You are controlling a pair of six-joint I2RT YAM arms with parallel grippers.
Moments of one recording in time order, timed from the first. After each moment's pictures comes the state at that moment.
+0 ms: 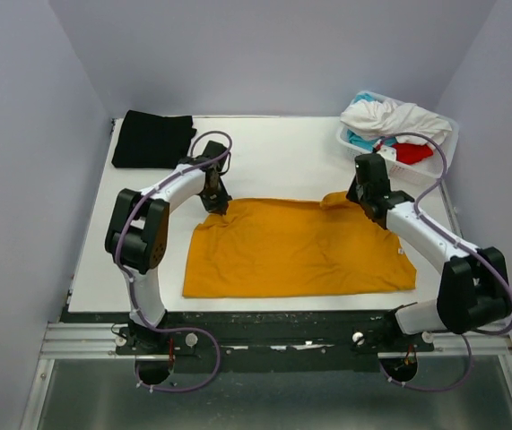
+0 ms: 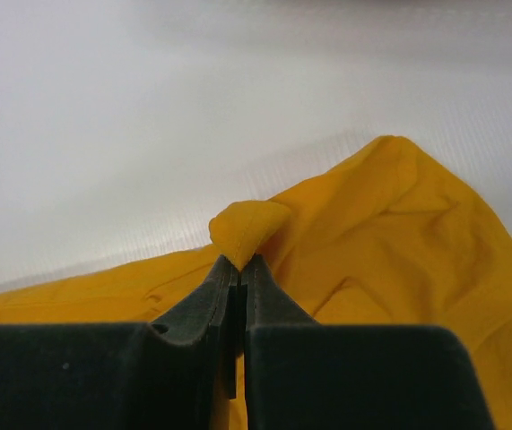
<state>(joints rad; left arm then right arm) -0.35 1.92 1.40 -0.71 -0.02 -0.76 0.30 1.44 0.94 -0.19 0.40 0.48</state>
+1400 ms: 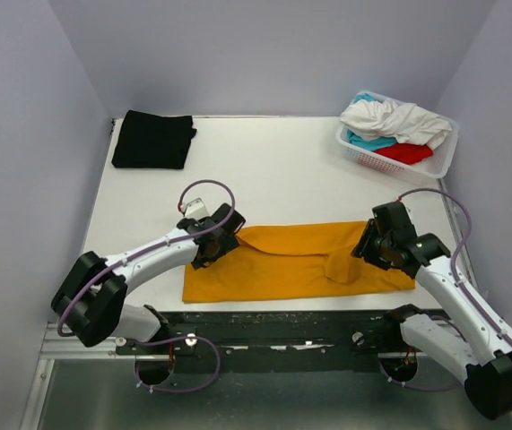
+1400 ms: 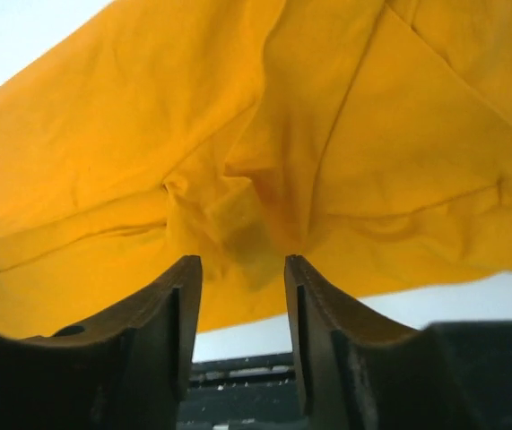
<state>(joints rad) -0.69 1.39 0.80 -0.61 -0.43 -1.17 0.33 0.92 0.70 -0.79 0.13 0.71</state>
